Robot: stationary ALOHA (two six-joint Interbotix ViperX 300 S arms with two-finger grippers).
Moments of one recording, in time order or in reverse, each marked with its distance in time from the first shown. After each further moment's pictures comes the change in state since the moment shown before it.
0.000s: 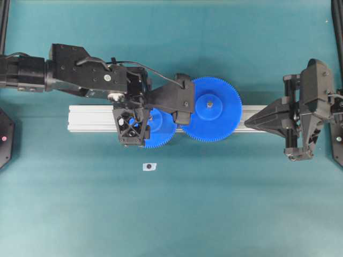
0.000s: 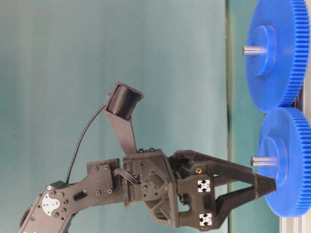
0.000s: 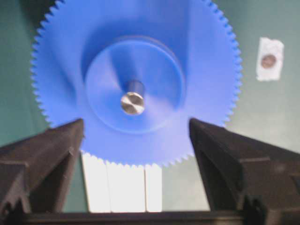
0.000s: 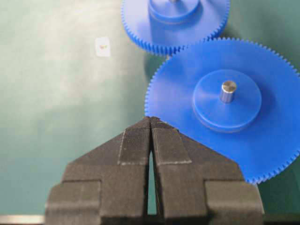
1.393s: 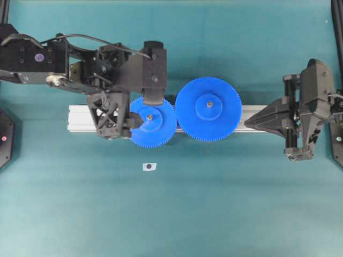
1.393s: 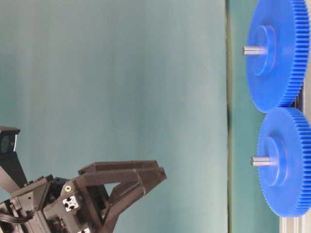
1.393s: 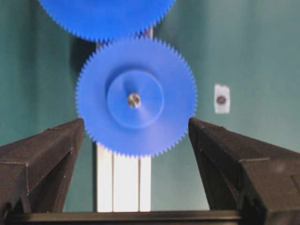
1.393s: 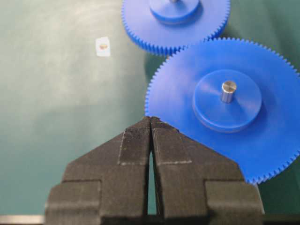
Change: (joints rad) left arm -0.020 -0.282 0.034 0.002 -0.083 -0.054; right arm -0.002 0.000 -0.002 -0.002 0.000 0.000
